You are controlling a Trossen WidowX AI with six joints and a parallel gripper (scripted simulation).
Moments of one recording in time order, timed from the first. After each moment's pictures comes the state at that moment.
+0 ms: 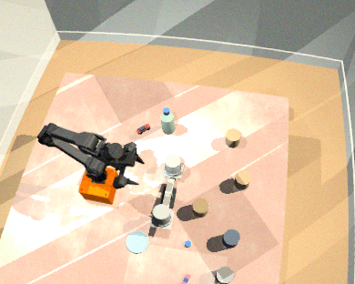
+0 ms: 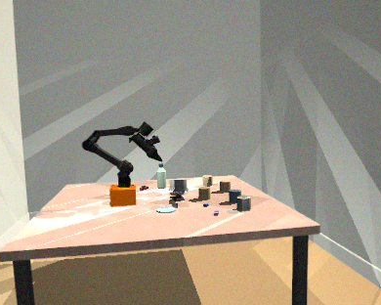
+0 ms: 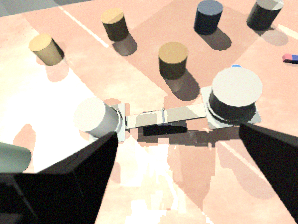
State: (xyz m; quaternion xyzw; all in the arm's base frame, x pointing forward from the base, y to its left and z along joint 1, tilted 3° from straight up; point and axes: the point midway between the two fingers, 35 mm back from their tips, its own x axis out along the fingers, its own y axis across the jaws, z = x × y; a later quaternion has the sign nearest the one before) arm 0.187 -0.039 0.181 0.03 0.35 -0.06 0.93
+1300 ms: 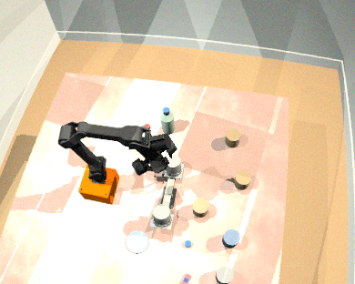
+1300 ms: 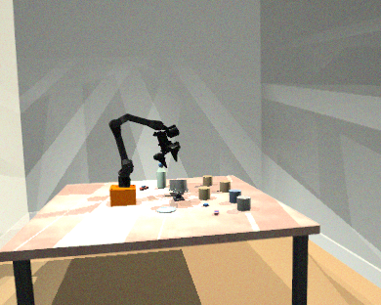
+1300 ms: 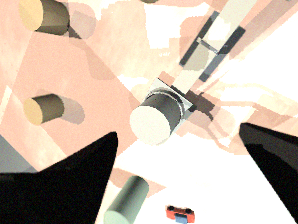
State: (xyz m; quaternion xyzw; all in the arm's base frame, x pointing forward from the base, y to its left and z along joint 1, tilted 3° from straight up) arm 0.276 0.021 0.156 0.43 0.50 -0.25 0.71
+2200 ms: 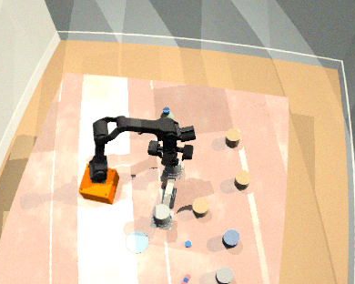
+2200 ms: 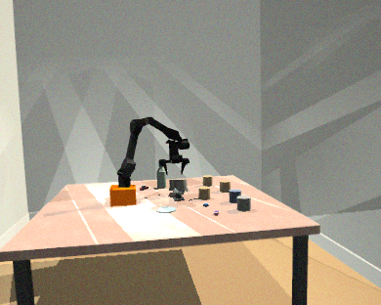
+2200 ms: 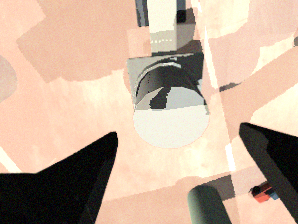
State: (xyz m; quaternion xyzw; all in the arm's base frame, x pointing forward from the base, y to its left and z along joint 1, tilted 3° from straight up) arm 0.323 0.088 0.088 0.55 0.46 -0.50 0.48
